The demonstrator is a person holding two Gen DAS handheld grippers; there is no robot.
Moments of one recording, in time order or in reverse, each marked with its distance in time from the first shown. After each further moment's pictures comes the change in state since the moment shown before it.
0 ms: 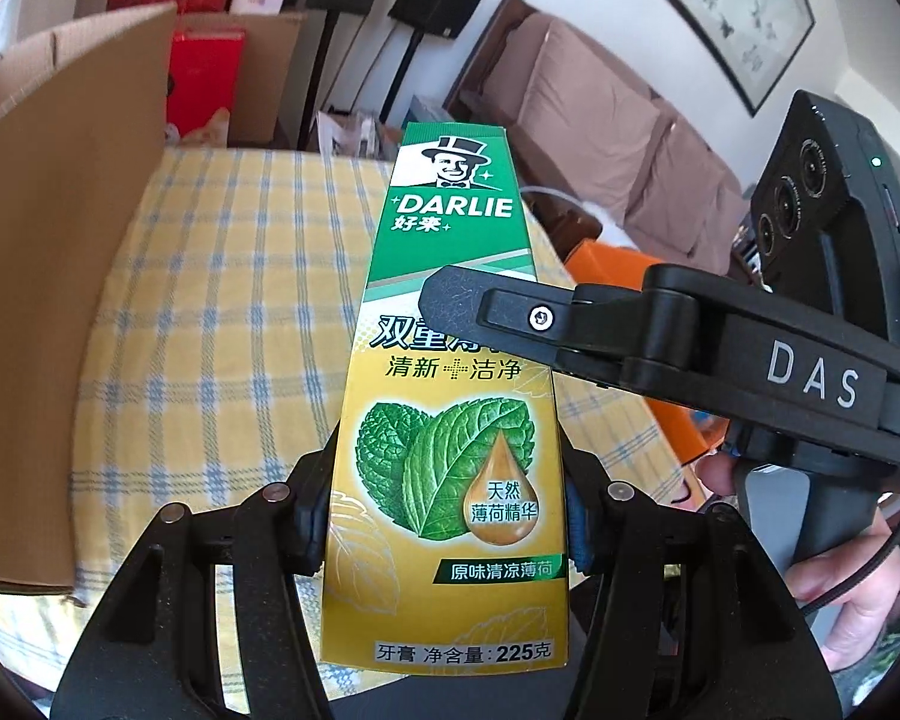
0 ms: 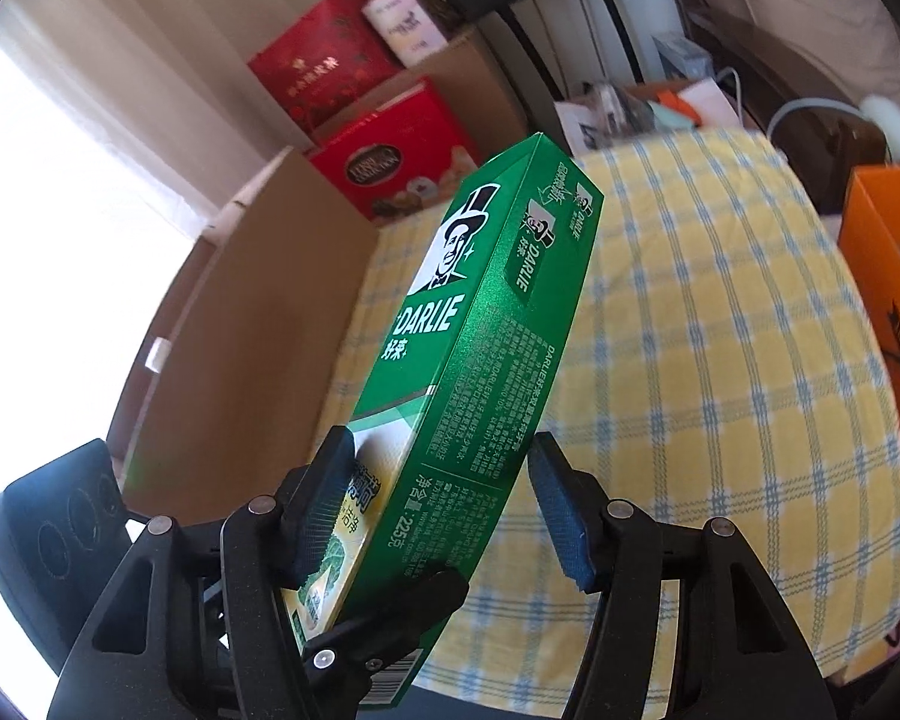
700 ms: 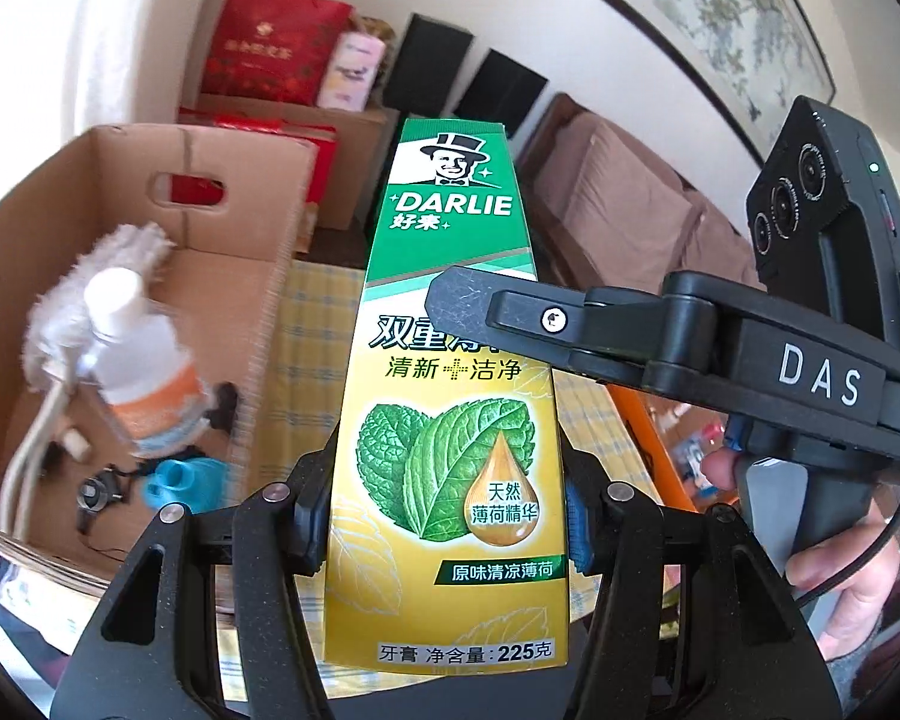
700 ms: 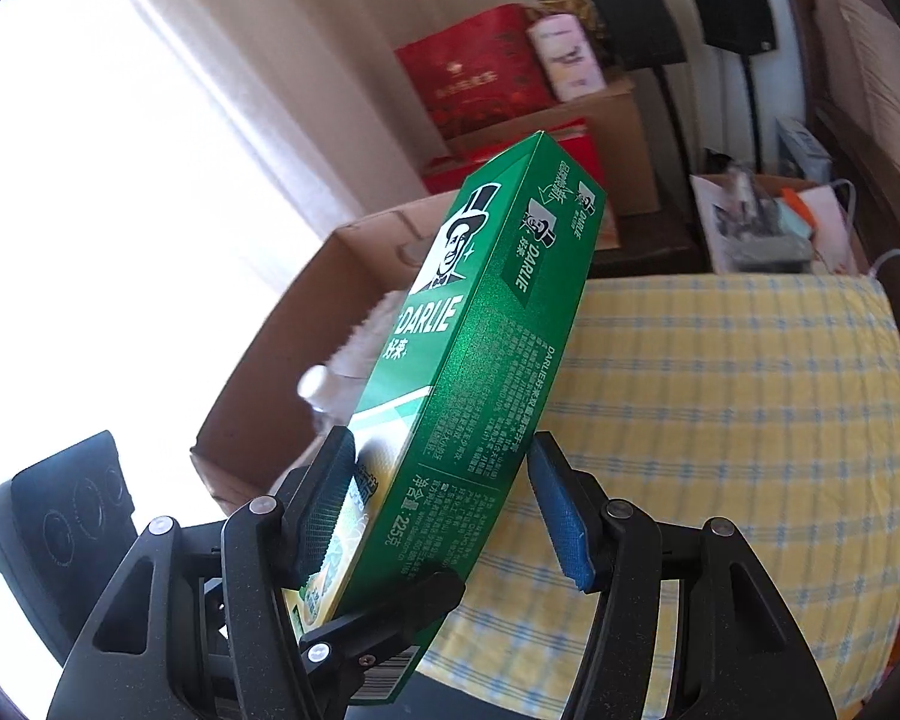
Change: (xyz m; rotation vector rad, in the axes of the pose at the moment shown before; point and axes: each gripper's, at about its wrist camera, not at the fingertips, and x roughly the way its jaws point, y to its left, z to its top) left arm -0.106 0.054 0.035 -0.081 -0.176 0.079; right arm 0.008 0.135 0.045 -0.203 0.012 0.124
